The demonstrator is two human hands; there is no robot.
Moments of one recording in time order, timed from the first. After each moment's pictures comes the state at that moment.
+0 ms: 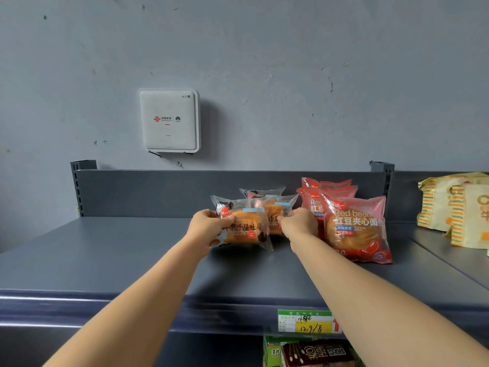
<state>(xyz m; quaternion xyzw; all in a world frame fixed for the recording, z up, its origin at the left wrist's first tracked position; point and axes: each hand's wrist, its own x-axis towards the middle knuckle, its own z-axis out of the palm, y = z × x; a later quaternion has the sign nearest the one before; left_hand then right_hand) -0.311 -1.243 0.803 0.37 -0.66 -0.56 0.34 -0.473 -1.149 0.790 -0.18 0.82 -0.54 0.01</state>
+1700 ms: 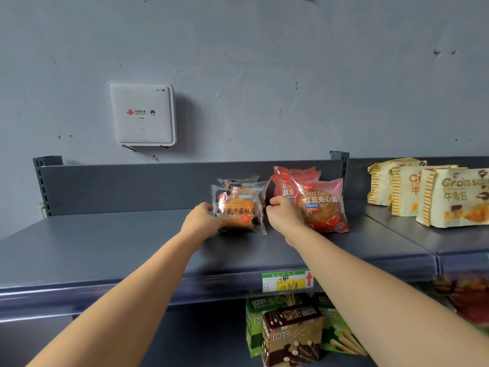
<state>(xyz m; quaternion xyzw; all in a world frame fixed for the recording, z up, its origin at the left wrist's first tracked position) -0.302 -1.219 0.794 0.35 -0.80 -0.41 0.27 -0.428 -1.086 0.797 -0.27 0.82 -0.50 0.00</state>
